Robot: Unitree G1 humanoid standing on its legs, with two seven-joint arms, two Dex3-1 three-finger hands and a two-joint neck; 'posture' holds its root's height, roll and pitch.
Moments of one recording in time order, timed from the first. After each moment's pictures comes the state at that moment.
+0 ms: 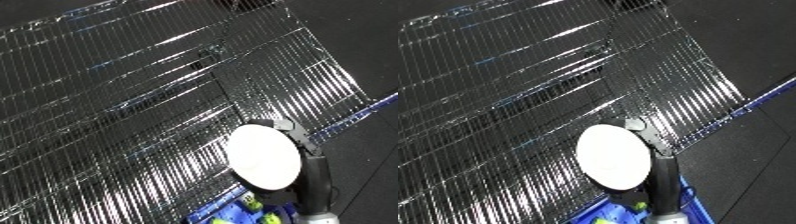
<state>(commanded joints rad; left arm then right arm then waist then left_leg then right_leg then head) -0.22 0.41 -0.16 0.16 -0.75 -0.22 0.02 -0.42 -0.48 0.09 -0.10 0.28 -0.35 -0.39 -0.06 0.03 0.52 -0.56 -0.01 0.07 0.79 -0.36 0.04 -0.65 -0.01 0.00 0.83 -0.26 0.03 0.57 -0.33</state>
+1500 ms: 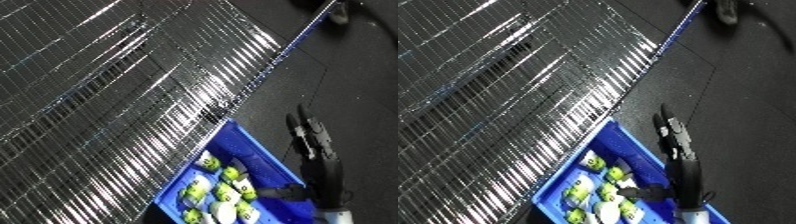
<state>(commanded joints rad) -0.15 0.35 -0.16 0.17 -0.80 -0.31 0.03 -0.09 -0.55 -0.05 -0.02 0.36 -0.49 -0.35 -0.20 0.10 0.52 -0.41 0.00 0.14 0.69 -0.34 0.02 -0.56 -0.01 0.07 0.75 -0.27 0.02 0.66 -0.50</state>
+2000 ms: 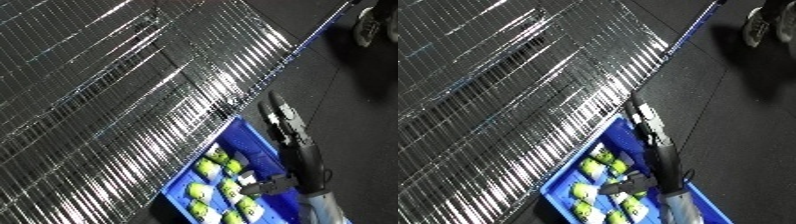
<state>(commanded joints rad) -0.16 0.36 -0.16 0.18 -0.81 -0.29 0.01 -0.15 -0.53 0.02 -0.07 0.36 -0.41 -0.21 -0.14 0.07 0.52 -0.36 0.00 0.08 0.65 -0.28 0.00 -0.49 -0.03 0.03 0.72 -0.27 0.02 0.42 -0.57</state>
